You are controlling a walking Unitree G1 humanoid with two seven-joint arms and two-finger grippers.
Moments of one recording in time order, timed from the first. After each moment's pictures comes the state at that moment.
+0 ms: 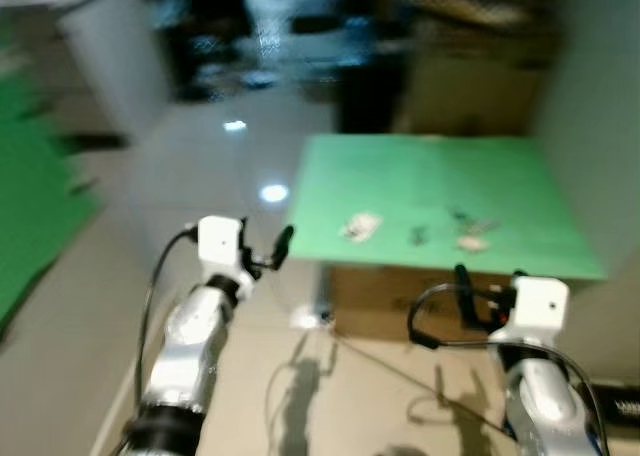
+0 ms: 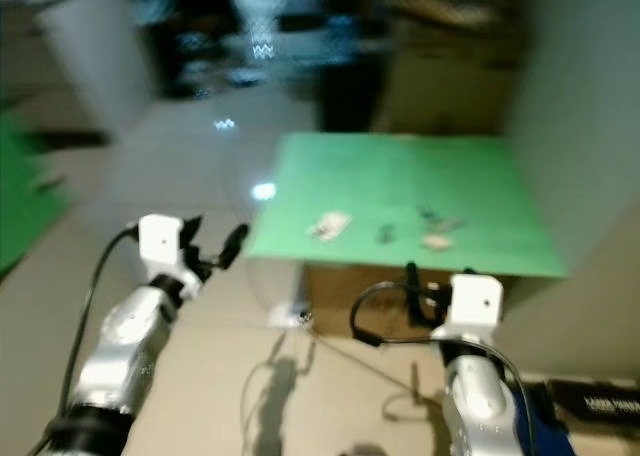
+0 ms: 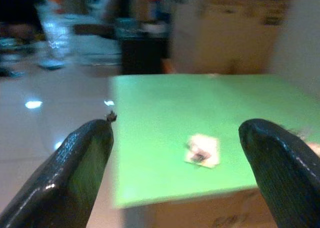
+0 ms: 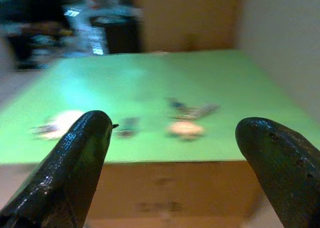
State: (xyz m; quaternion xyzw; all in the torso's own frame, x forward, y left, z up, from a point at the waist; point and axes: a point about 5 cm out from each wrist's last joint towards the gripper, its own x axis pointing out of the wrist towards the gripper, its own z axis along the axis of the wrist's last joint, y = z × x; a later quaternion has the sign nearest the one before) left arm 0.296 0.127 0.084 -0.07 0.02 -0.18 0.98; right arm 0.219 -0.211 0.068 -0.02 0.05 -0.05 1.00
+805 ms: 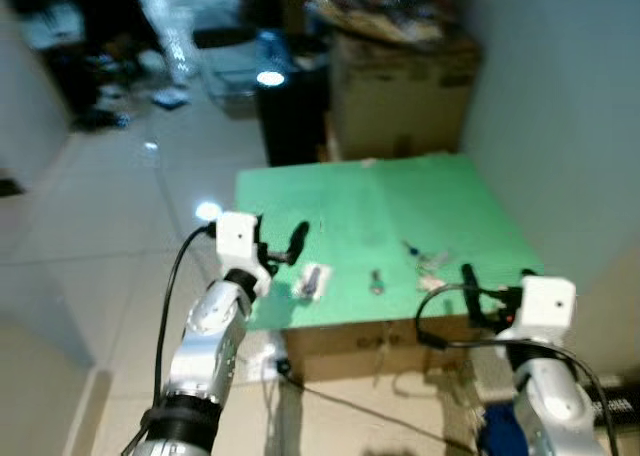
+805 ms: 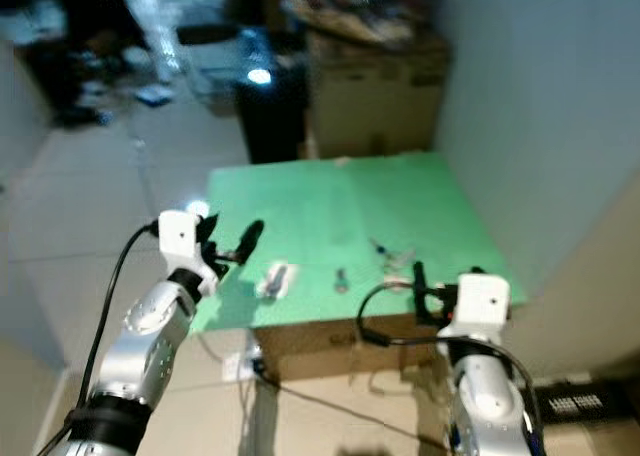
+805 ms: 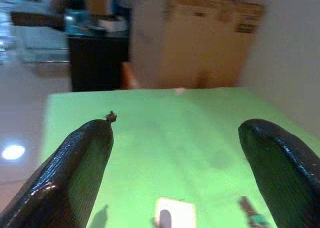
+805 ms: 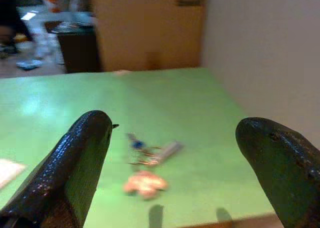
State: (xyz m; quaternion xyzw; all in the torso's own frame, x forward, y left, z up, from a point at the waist) left arm 0.303 0.128 0.081 -0.09 0.04 -0.15 0.98; right arm 0.225 -0.205 0.071 -0.02 0.05 -0.03 1.00
